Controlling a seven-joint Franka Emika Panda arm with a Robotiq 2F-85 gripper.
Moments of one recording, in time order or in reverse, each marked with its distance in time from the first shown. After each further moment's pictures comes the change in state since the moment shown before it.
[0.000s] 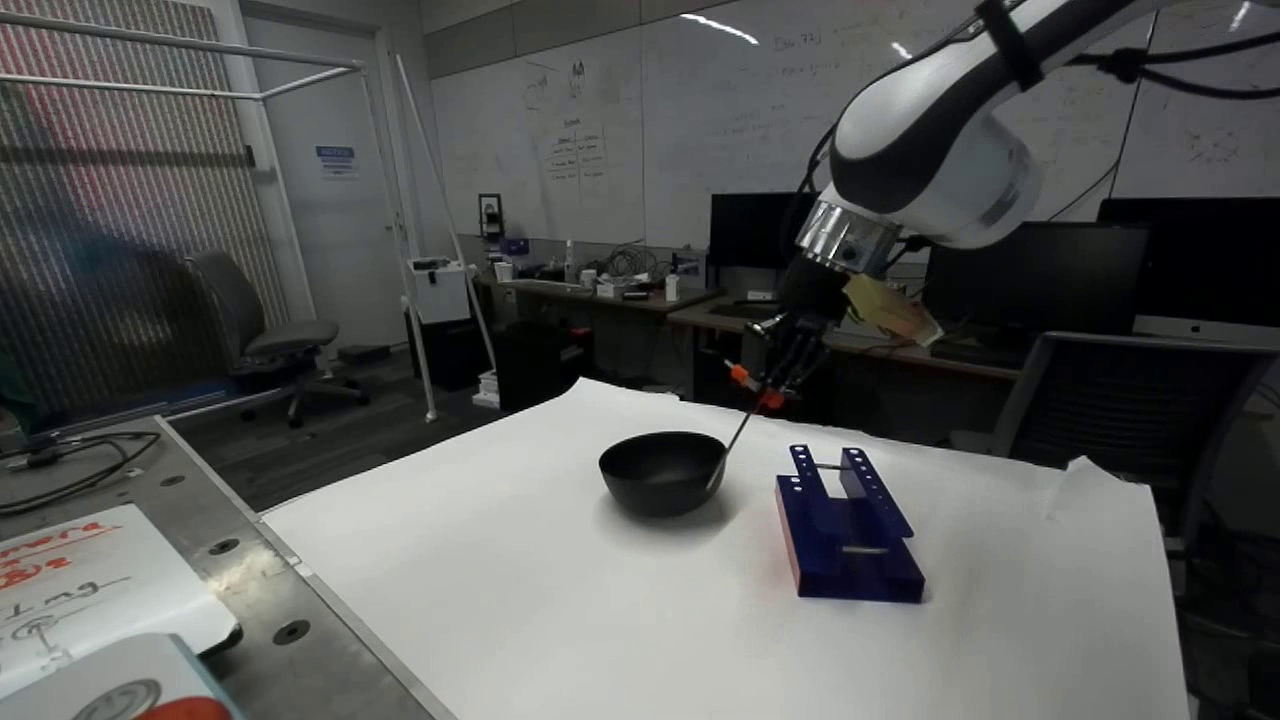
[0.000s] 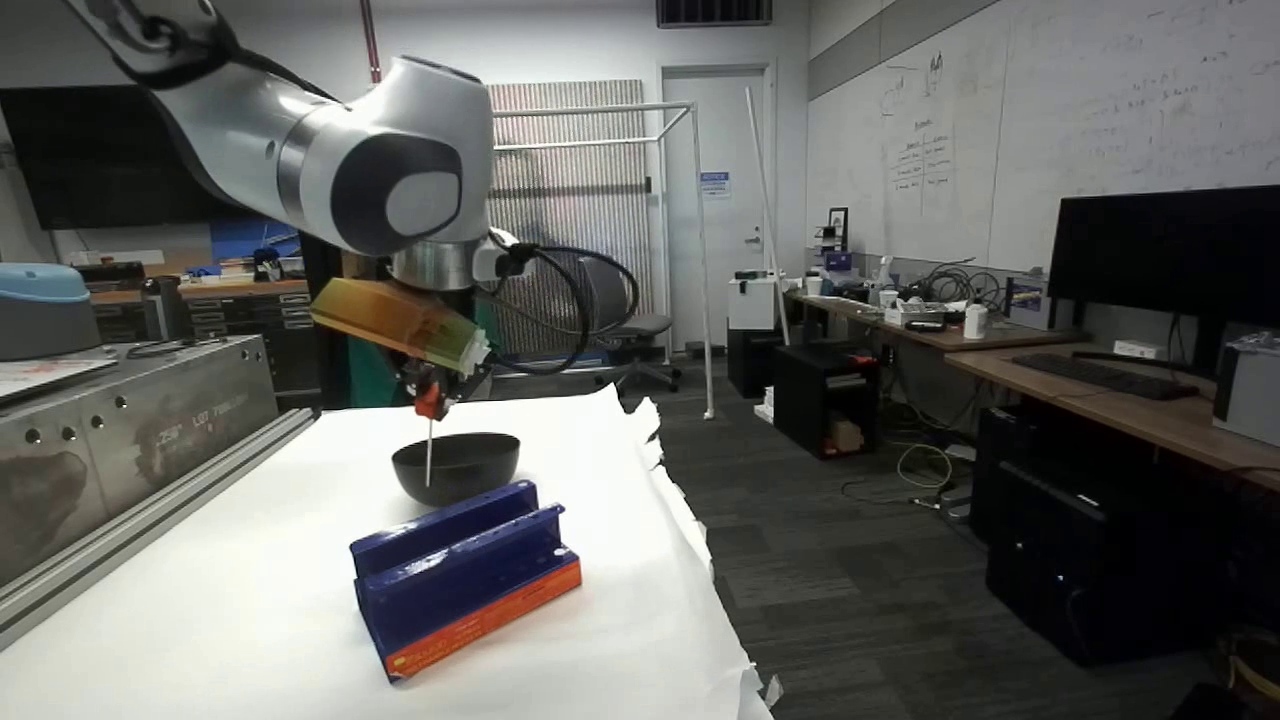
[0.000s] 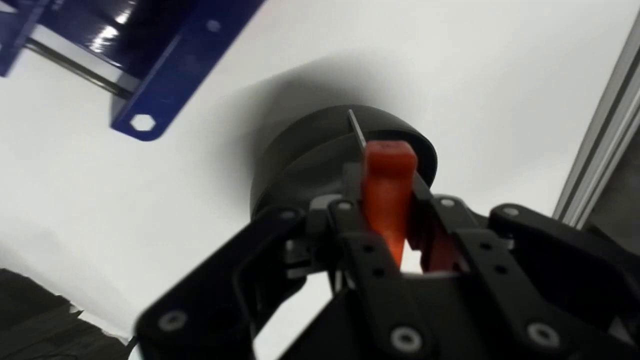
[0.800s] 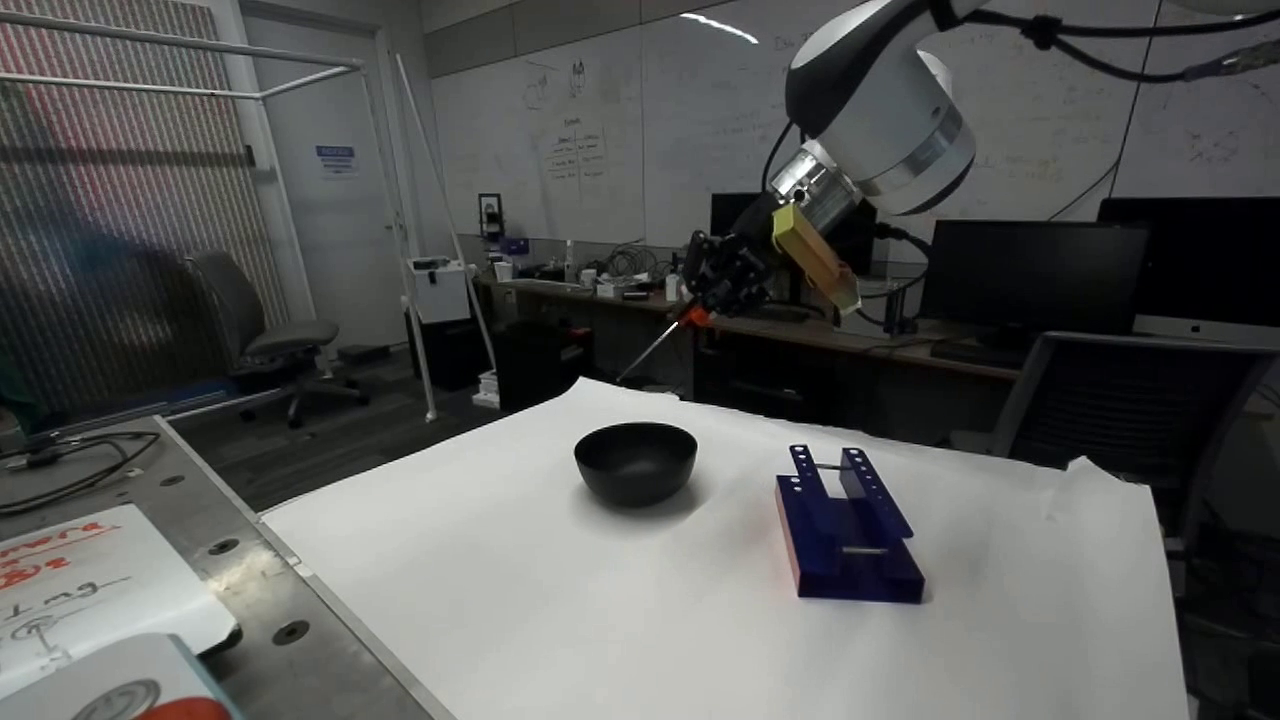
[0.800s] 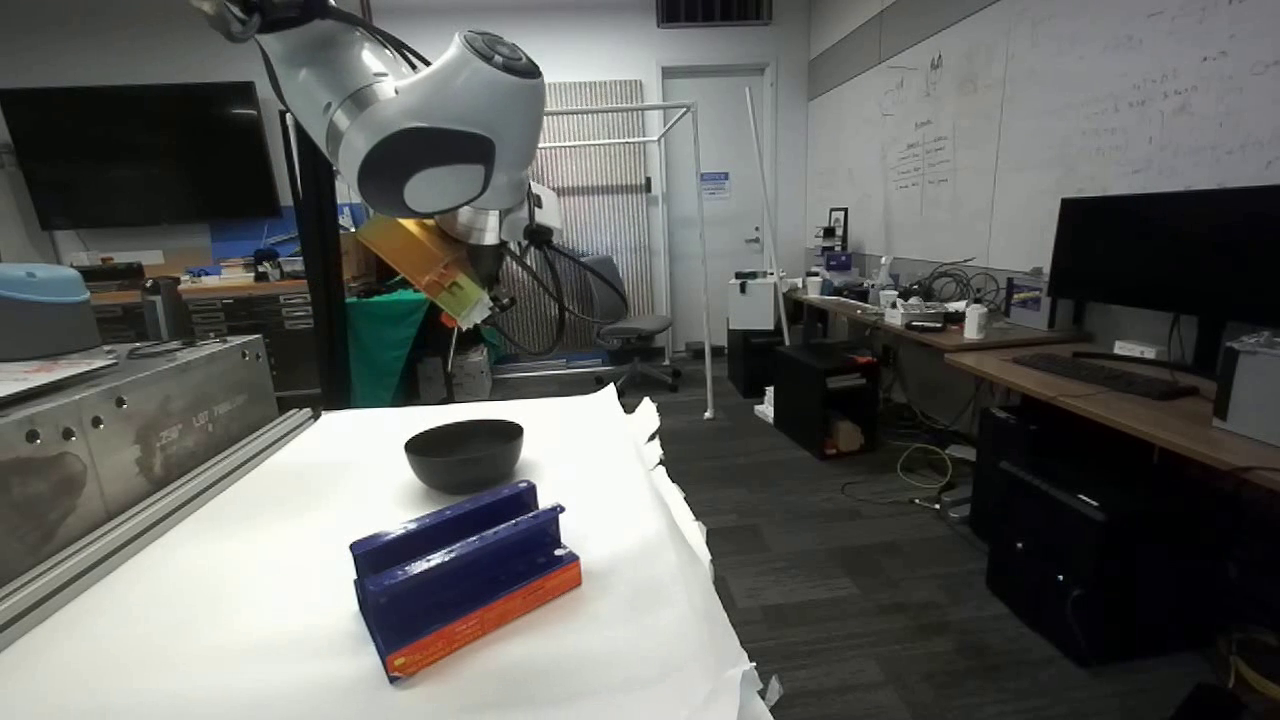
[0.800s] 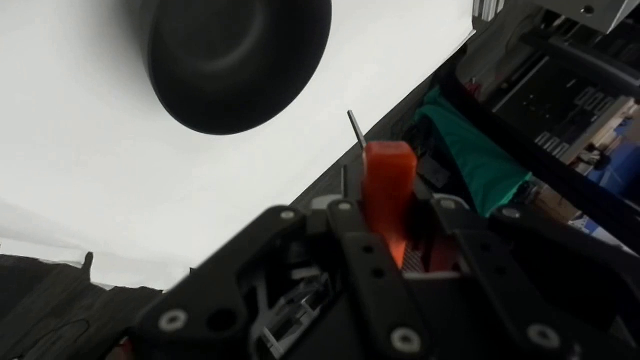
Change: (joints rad) arm -0.081 0.116 0.072 0.246 0.389 0.097 -0.037
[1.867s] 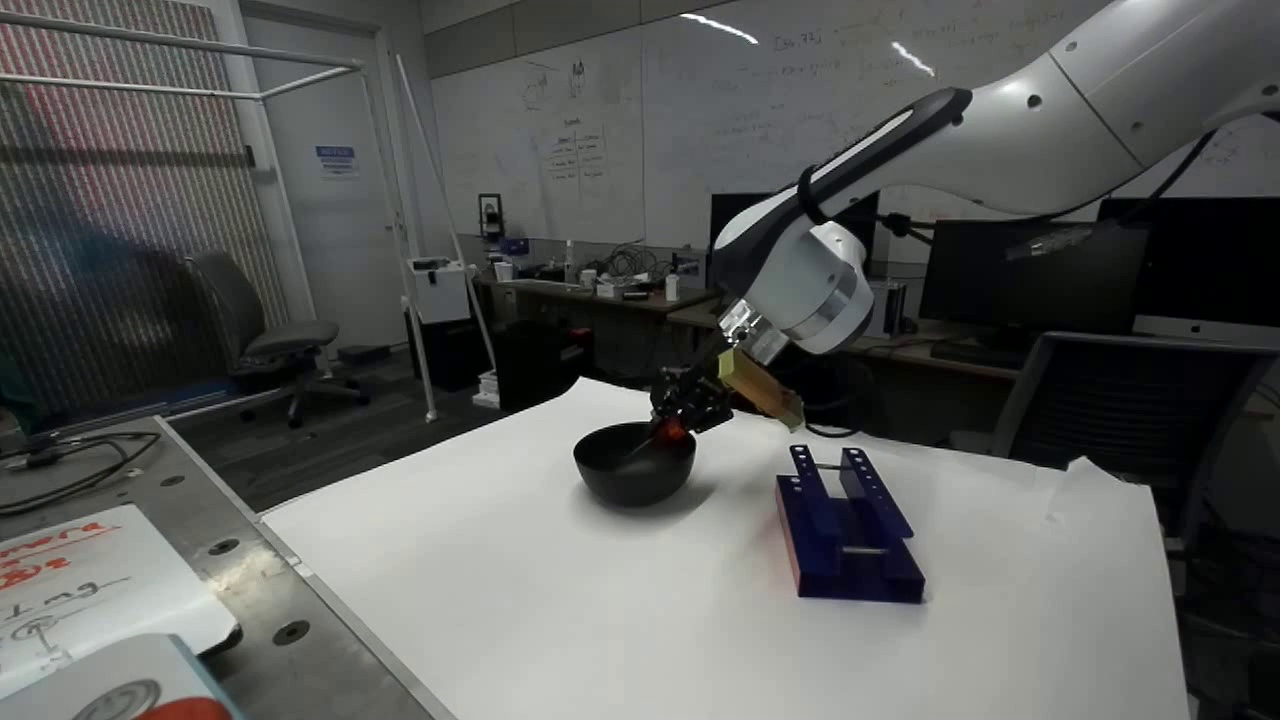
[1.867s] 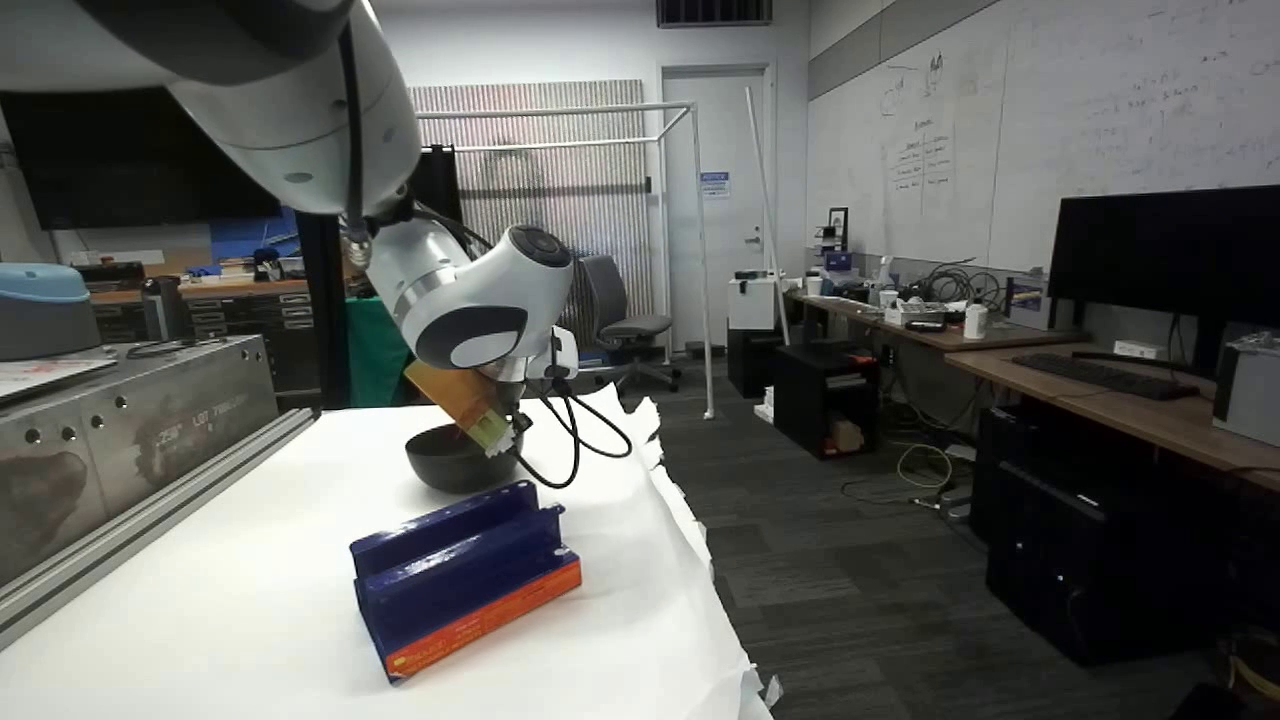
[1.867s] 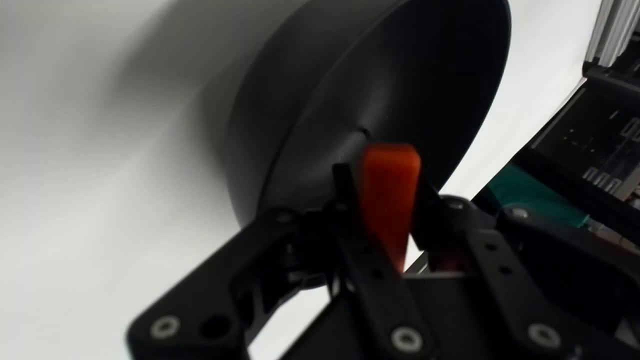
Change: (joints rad) arm -0.001 0.401 0.022 0.246 0.021 0.012 -0.038
